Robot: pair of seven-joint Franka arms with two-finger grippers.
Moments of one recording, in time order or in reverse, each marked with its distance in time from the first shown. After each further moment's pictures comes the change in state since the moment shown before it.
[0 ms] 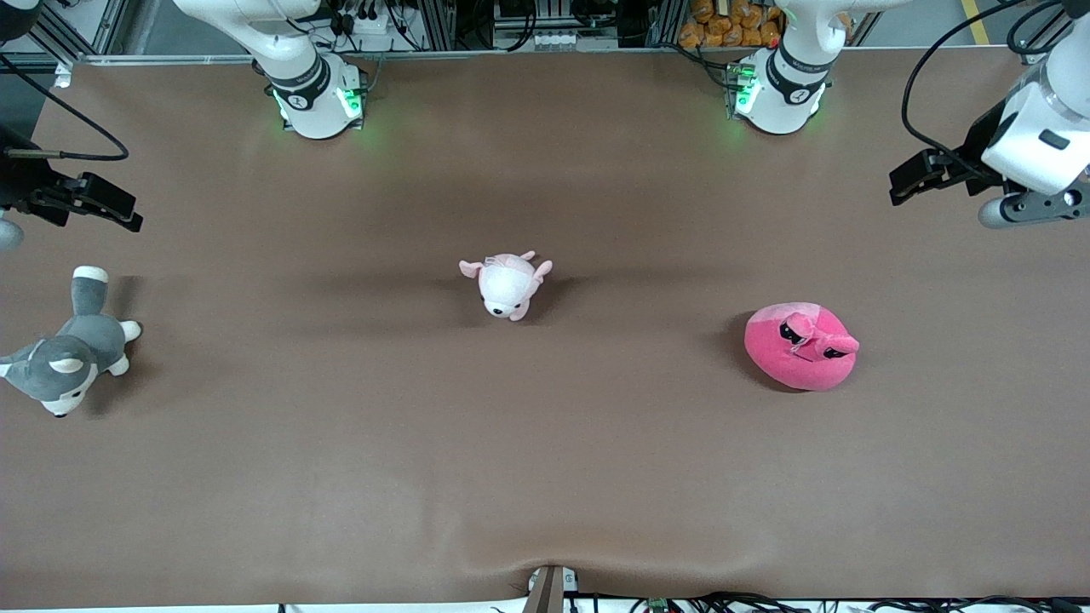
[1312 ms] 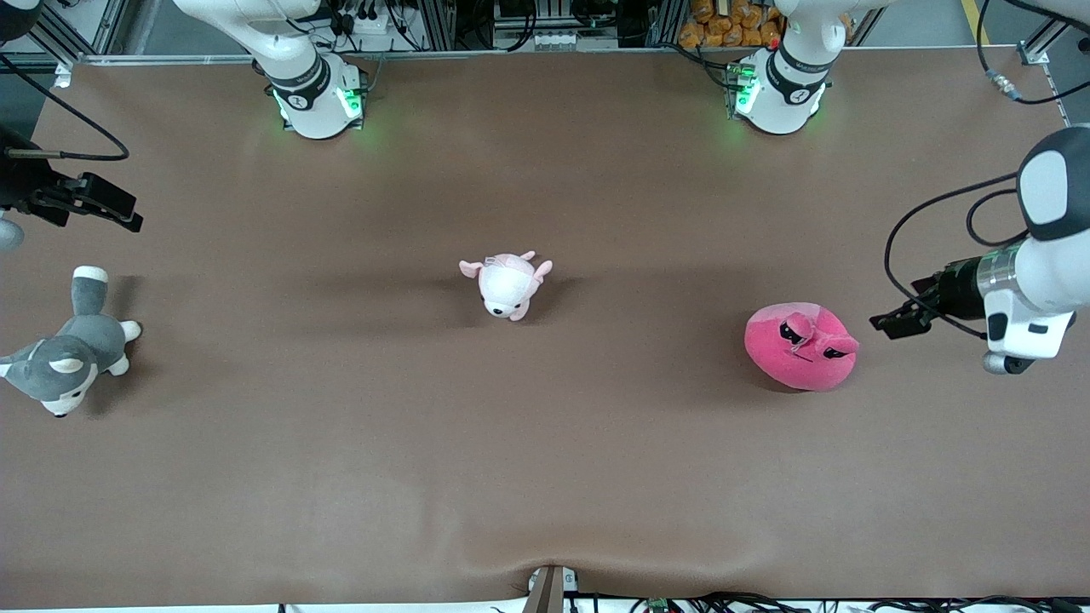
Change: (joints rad) left arm 0.143 0.320 0.003 -0.033 -0.163 0.268 -0.435; right arm 0.000 0.000 0.000 0.000 0.000 0.001 0.000
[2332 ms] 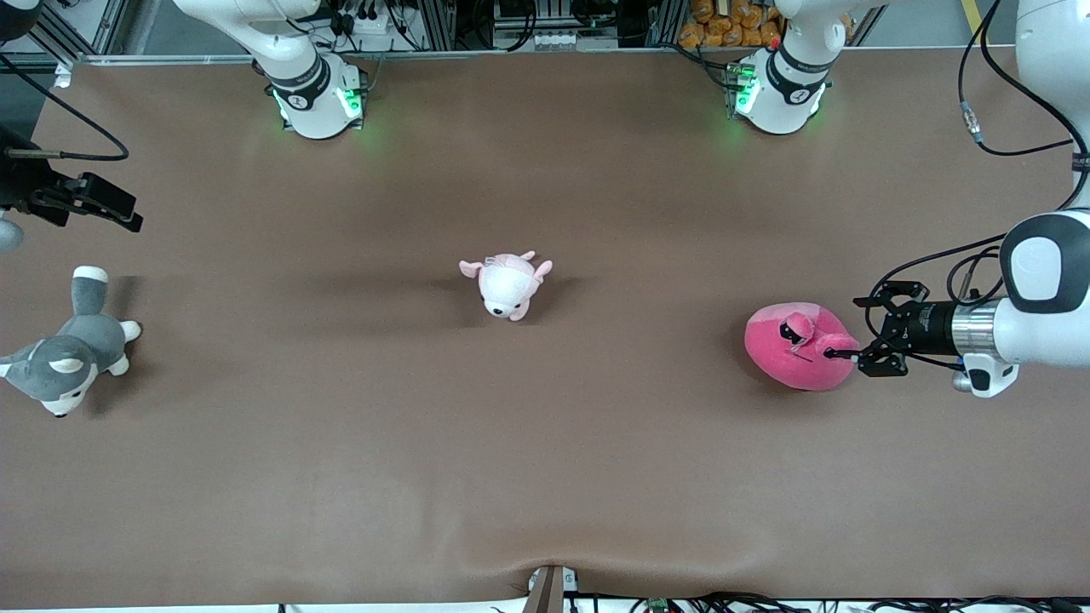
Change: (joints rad) left arm 0.054 0.186 0.002 0.038 -0.235 -0.023 -0.288; right arm 0.000 0.000 0.000 0.000 0.000 0.000 0.000
